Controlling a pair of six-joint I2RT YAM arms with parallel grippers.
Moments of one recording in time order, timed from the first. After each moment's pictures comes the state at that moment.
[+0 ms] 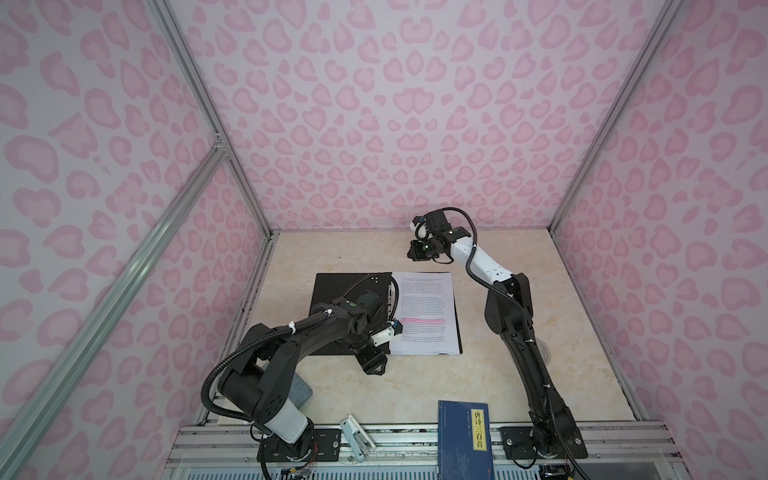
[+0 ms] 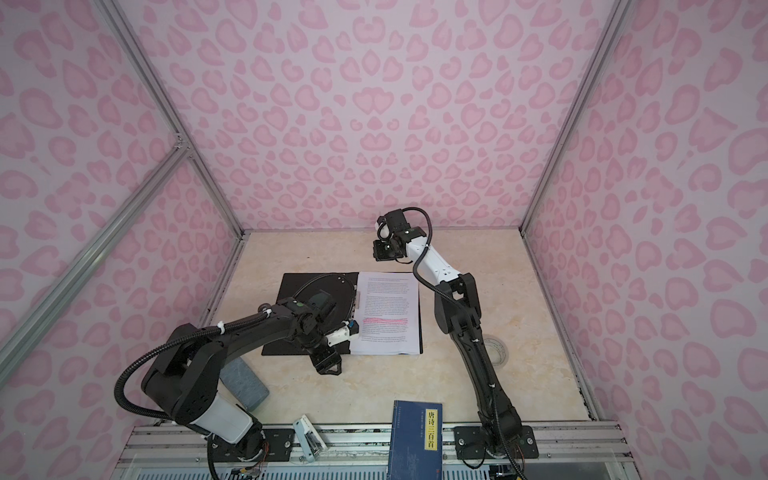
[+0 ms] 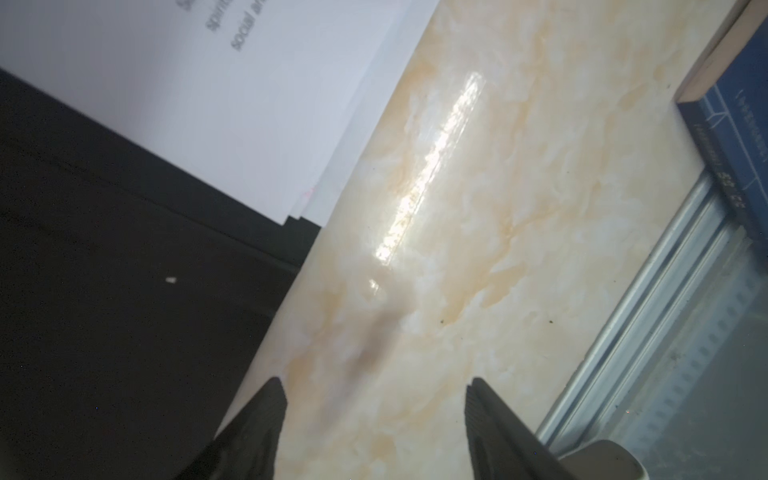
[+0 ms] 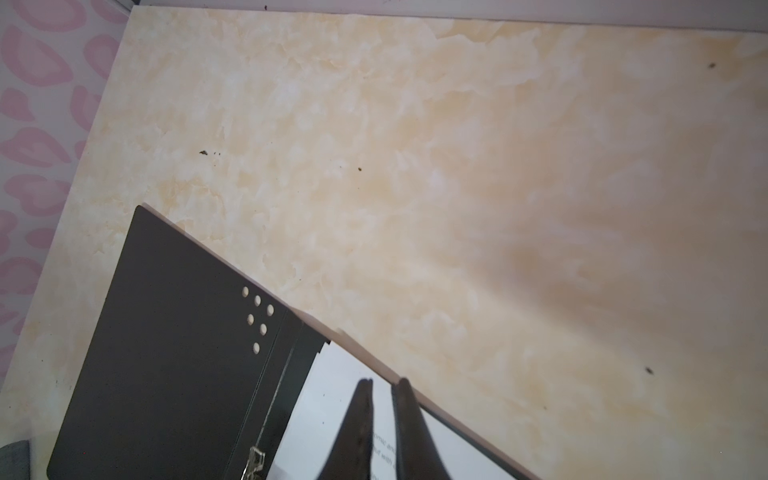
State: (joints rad) left arm -0.58 1.60 0.92 -0.85 0.33 0.44; right arm 0.43 2.61 2.45 -0.76 -0.35 0.25
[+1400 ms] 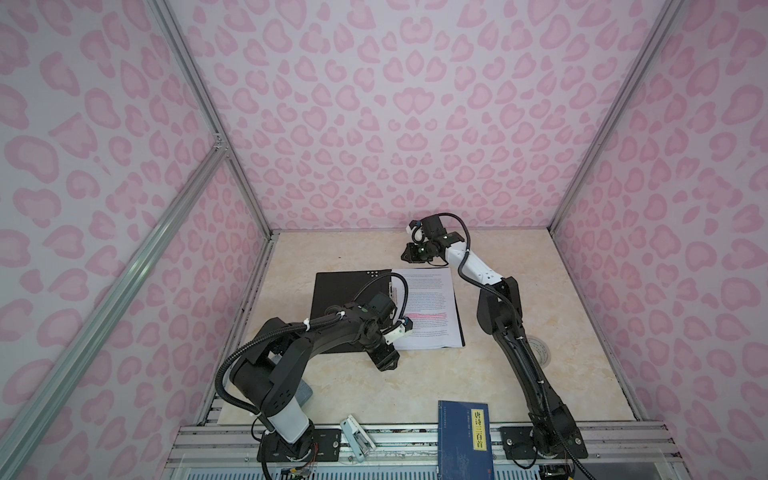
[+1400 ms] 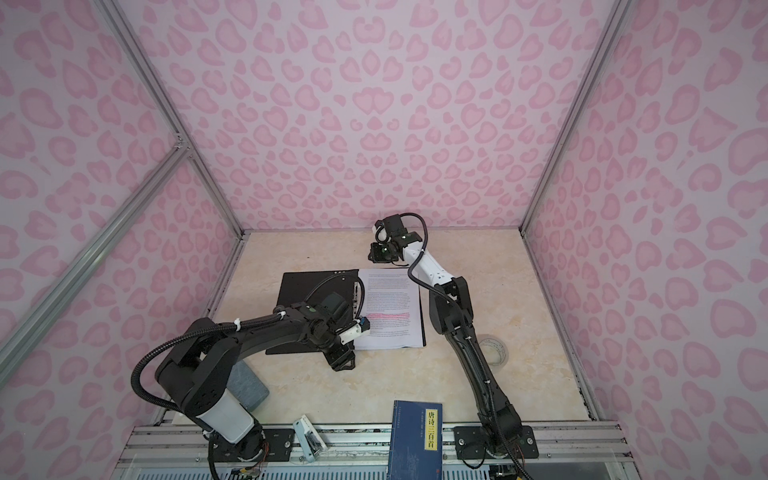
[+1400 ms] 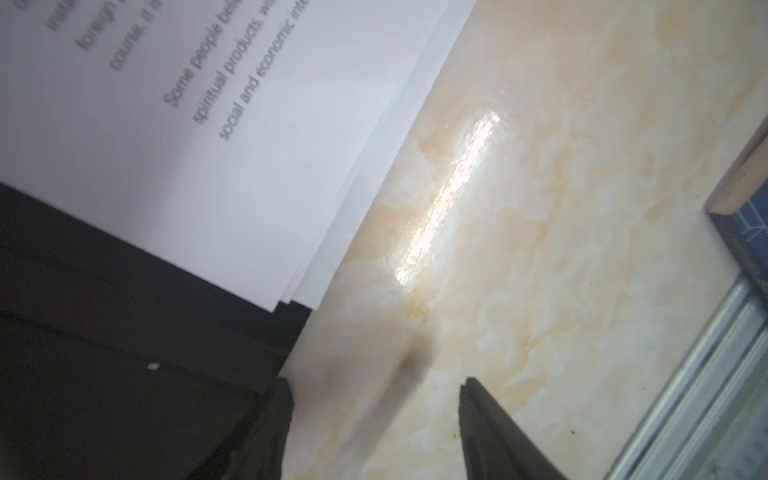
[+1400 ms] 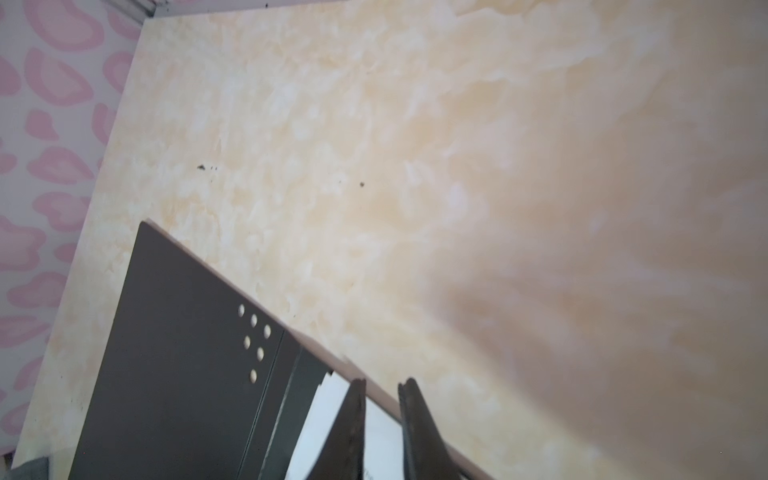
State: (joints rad) left arm -0.65 1.68 0.92 -0.67 0.29 0.31; right arm 0.42 2.76 2.59 -0.70 -0.41 0.32
